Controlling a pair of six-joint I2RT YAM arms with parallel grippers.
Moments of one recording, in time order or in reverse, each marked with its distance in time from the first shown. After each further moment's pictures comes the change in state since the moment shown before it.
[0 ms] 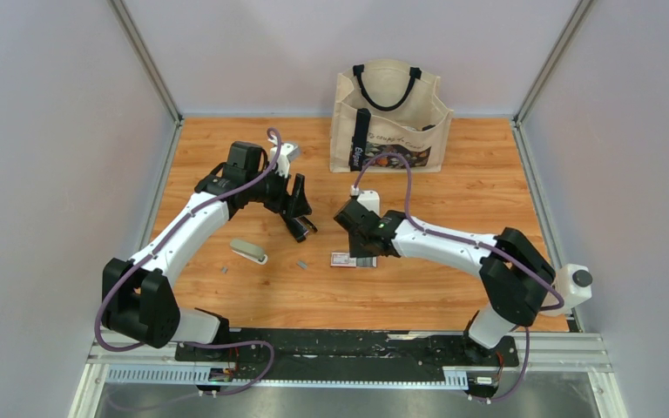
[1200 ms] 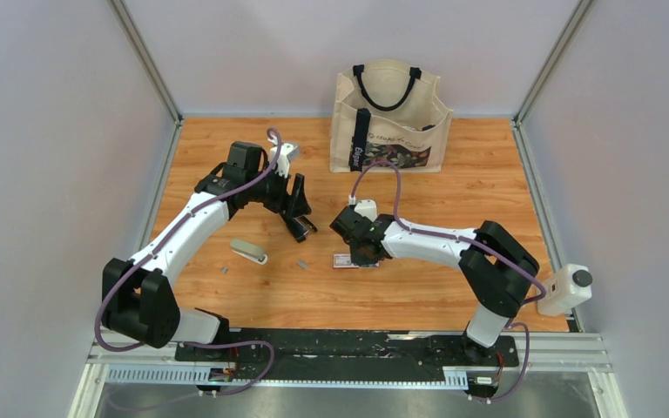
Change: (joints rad) left arm 0.000 0.000 0.000 0.000 -0.011 0.001; right arm 0.008 0.068 -0.012 -0.018 0.000 0.010
